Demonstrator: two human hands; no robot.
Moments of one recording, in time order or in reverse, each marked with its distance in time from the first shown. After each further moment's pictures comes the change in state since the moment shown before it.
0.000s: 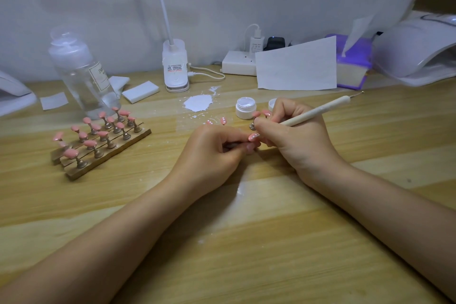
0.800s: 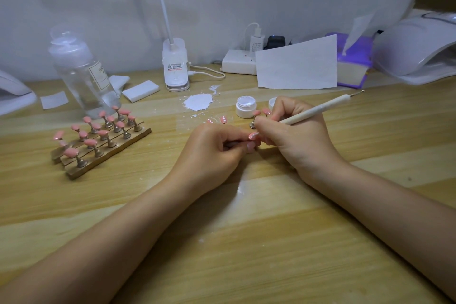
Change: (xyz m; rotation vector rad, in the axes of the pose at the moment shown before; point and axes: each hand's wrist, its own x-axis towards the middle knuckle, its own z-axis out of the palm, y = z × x) left_hand 0.000 0.000 0.000 0.015 -0.006 -0.025; right_hand 0.001 0.001 0.002 -0.014 -0.020 -0.010
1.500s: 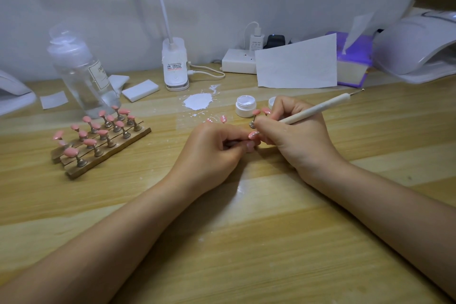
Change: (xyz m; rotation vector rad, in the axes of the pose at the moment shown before) left_hand 0.000 0.001 -0.001 -0.002 0.016 -0.012; right_hand -0.001 0.000 0.000 -0.010 0.019 -0.008
